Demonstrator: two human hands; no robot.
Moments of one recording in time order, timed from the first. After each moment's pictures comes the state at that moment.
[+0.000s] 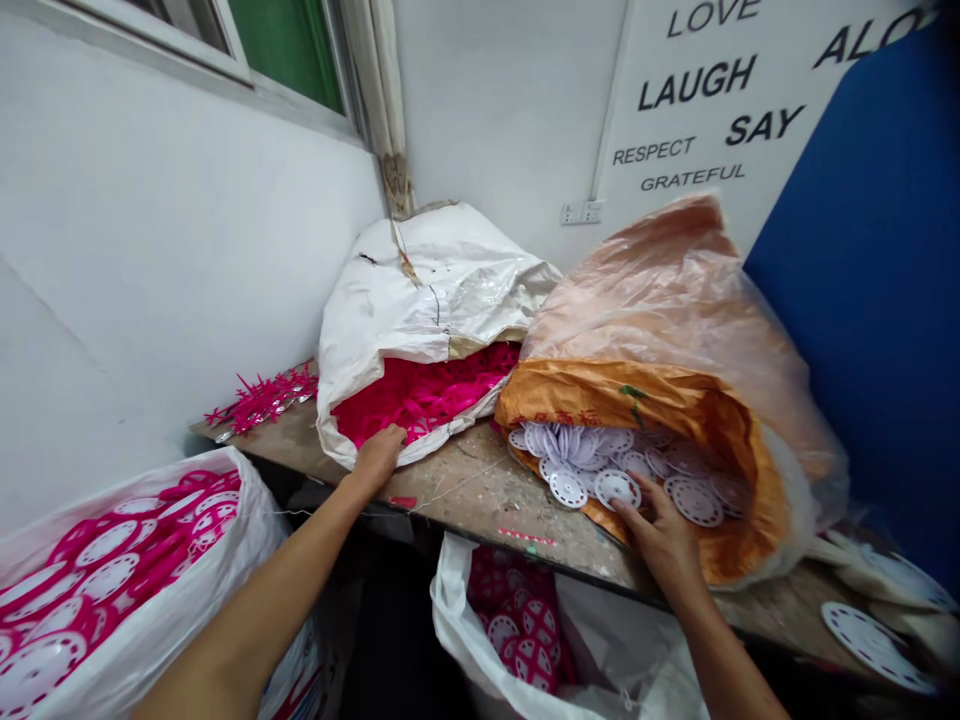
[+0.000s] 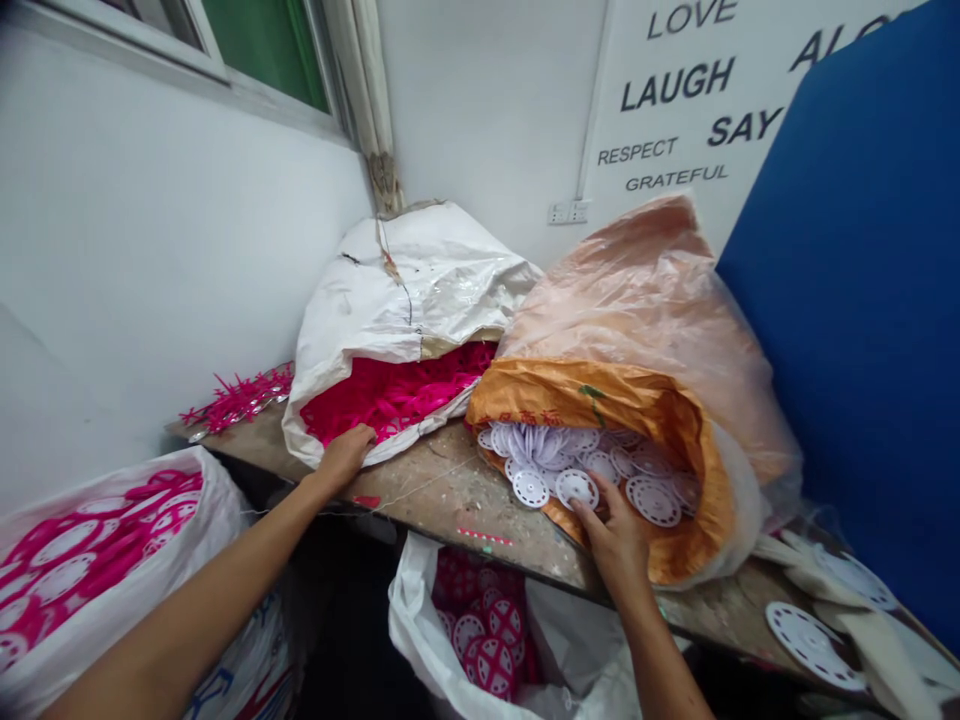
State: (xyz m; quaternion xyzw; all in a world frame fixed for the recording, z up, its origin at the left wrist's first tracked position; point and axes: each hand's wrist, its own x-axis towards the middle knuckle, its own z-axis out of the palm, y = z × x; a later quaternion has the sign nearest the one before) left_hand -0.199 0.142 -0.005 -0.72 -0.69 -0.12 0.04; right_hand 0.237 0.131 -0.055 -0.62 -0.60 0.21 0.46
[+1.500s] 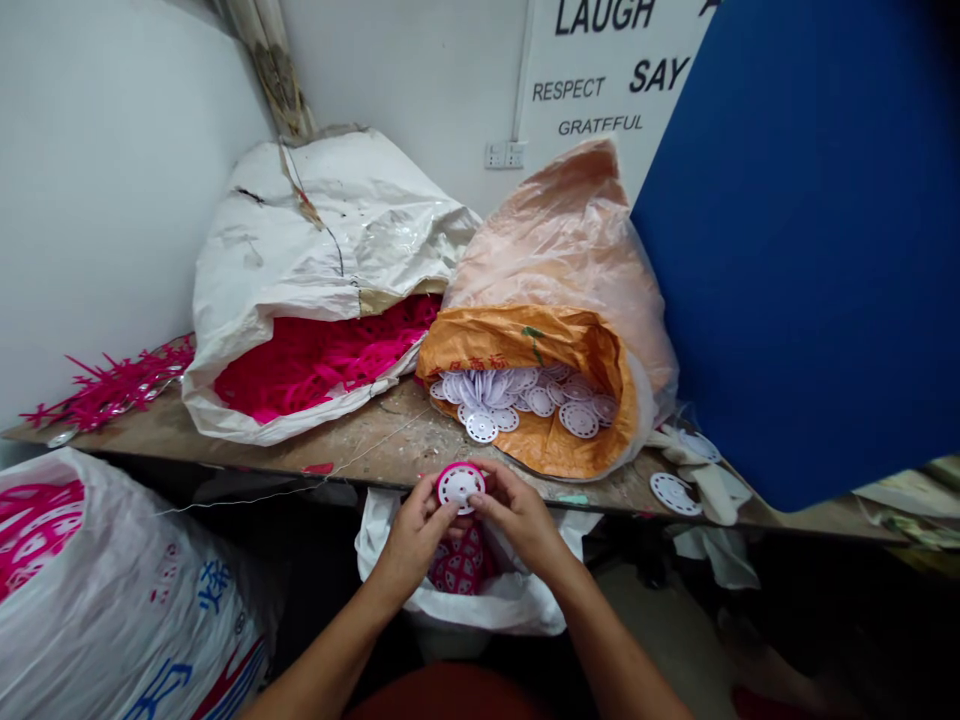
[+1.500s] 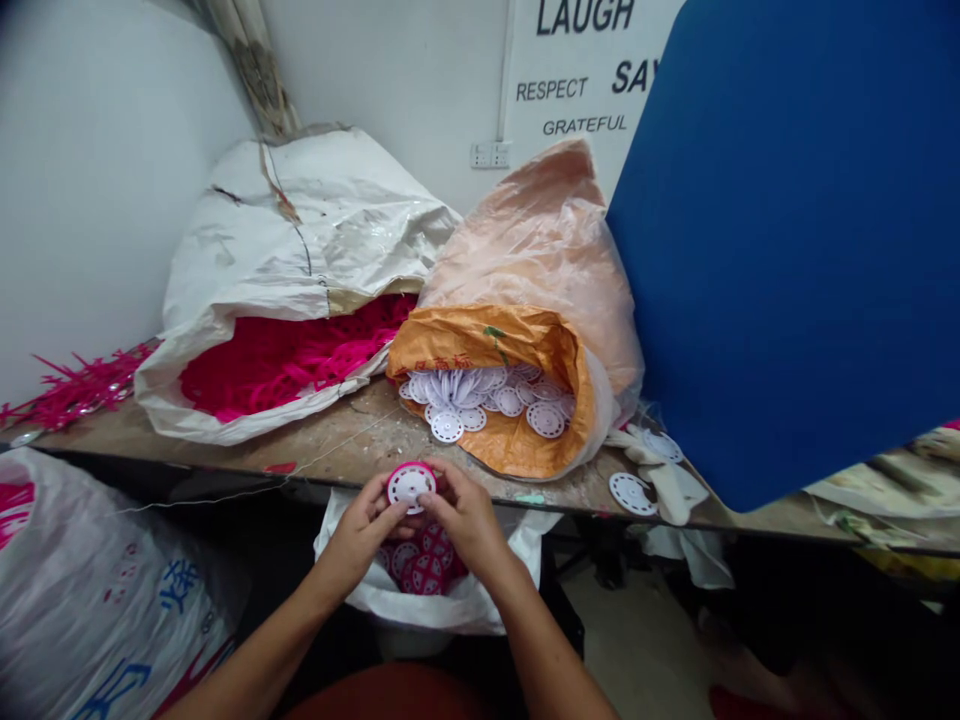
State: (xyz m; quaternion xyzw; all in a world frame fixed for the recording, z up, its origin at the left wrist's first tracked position) left_hand 0.022 0.015 -0.028 -0.46 -0.48 -0.46 -0.60; right_hand 0.181 0.042 -0.031 -0.42 -0.61 0.50 0.44
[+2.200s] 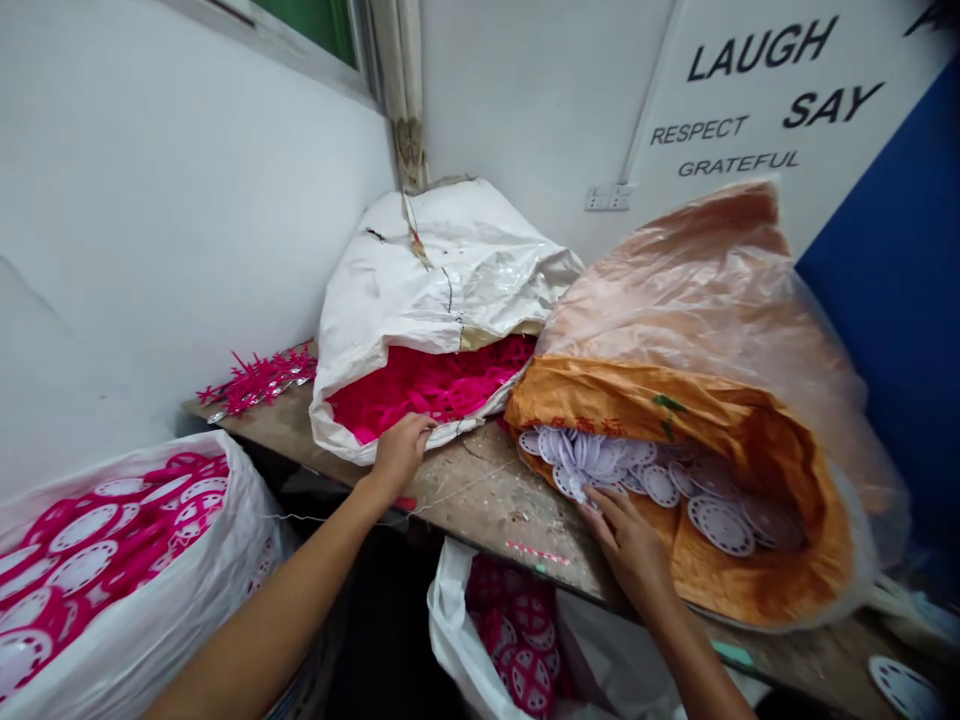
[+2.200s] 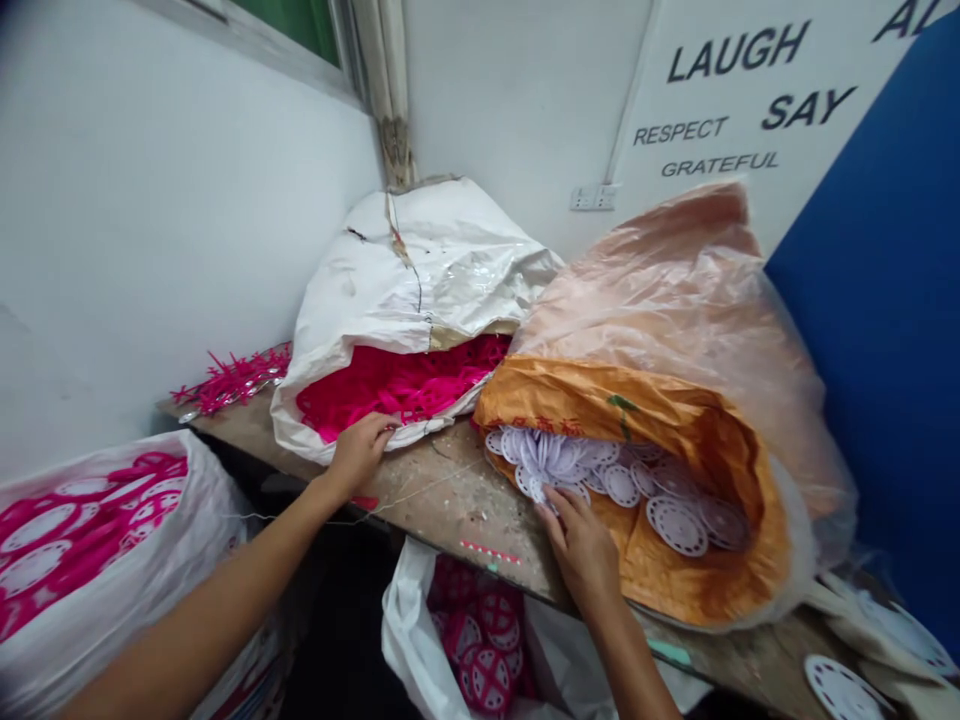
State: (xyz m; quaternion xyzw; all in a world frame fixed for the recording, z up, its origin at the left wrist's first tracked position) left_hand -0.152 0.137 0.018 -0.69 -0.66 -0.31 -0.02; right_hand 0.194 0.139 -0.062 -0.56 -0.76 0.09 0.32
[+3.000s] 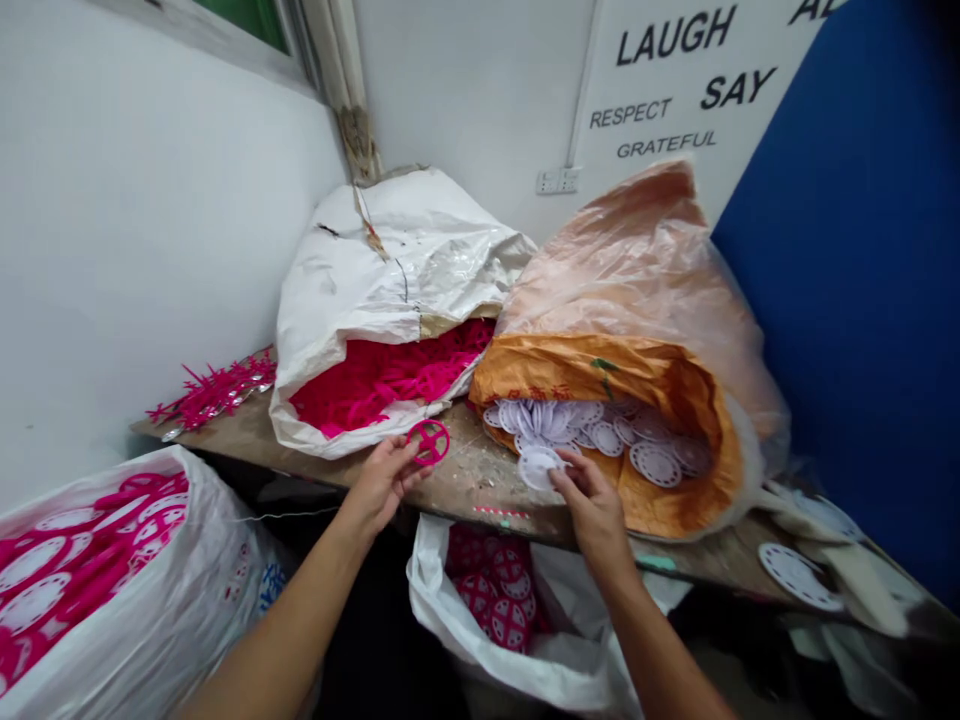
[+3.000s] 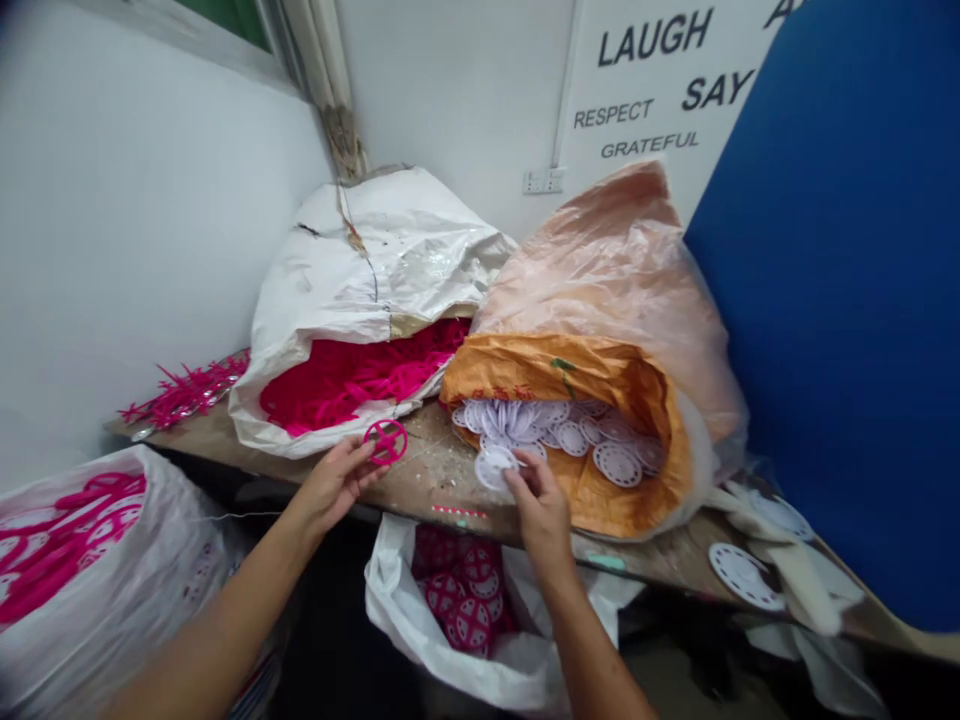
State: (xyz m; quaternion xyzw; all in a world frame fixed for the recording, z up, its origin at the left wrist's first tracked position) left_hand -0.100 0.088 0.008 -0.50 -0.58 -0.52 -0.38; right_hand 0.173 0.098 -0.028 -0.50 -0.53 0.38 0.57
